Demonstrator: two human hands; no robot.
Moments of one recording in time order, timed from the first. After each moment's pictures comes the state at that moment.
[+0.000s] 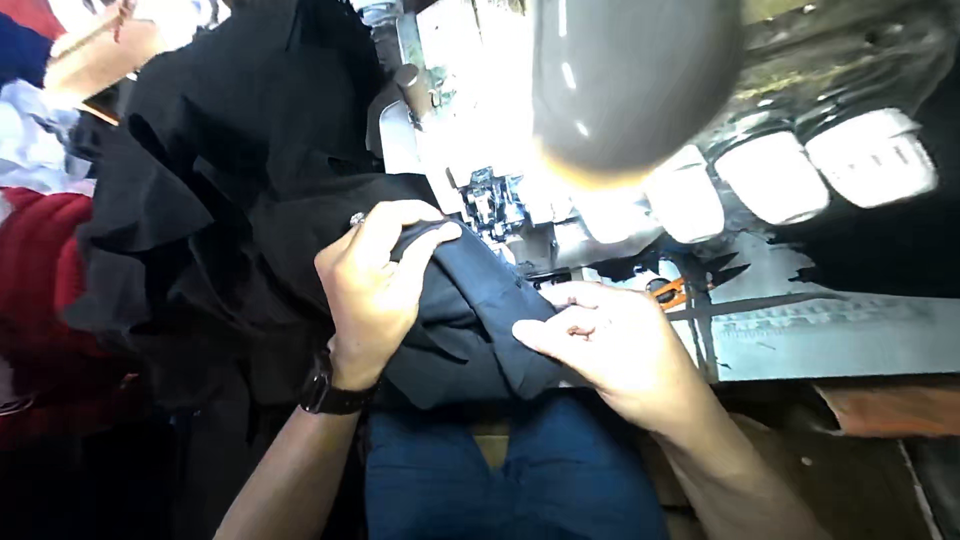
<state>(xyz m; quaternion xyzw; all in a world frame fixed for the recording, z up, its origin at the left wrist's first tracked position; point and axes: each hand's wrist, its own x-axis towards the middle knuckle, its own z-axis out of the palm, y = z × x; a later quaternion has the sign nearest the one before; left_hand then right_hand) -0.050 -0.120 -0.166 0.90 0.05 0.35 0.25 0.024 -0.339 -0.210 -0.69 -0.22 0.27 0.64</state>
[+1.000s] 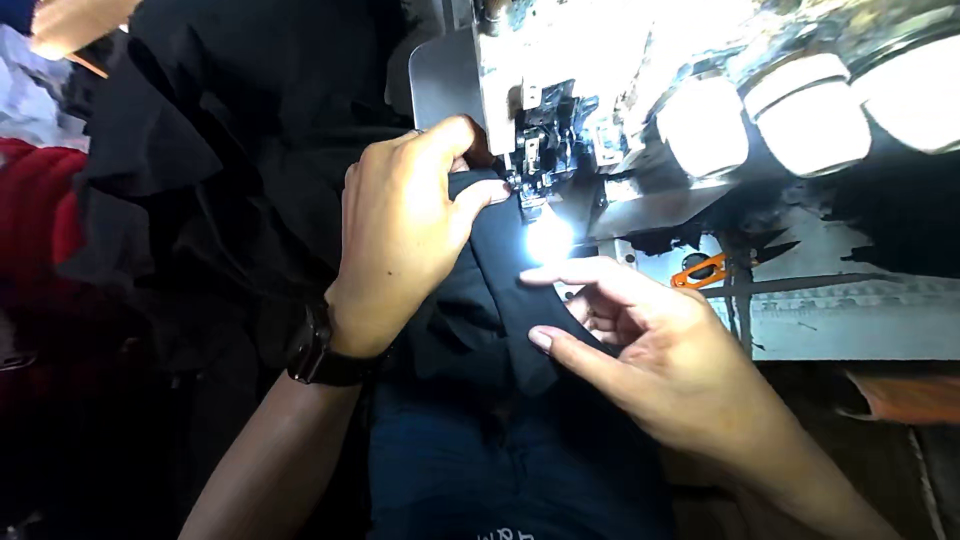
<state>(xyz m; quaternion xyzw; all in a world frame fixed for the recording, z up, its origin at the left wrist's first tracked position) -0.048 -0.121 -0.134 0.97 0.13 0.14 0.17 0.004 -0.344 -0.199 -0.72 -0.35 0.22 0.56</state>
